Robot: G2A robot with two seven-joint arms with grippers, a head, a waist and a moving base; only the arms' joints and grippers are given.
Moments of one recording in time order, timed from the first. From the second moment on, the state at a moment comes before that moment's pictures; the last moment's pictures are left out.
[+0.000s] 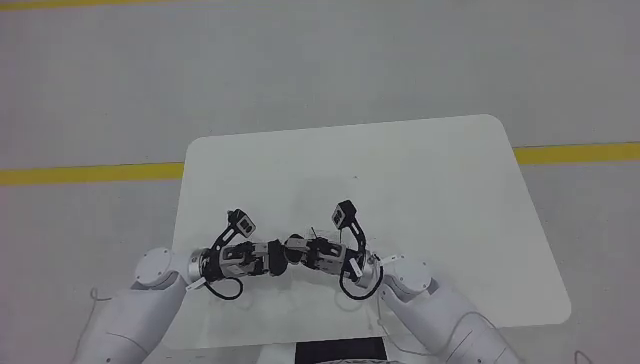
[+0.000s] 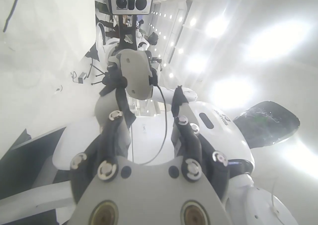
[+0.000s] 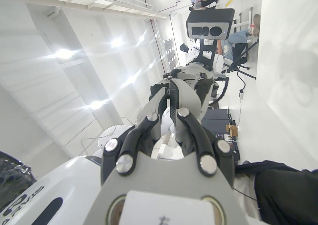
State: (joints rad) left arm 1.51 -0.94 -1.18 -1.39 -0.86 -0.25 -1.35; right arm -1.45 -1.29 0.86 -1.45 0.54 -0.27 0.73
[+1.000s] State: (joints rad) left arm 1.51 -0.94 -1.17 -1.38 -0.84 -0.25 -1.35; right arm -1.46 -1.26 0.89 -1.49 0.46 -0.20 0.82
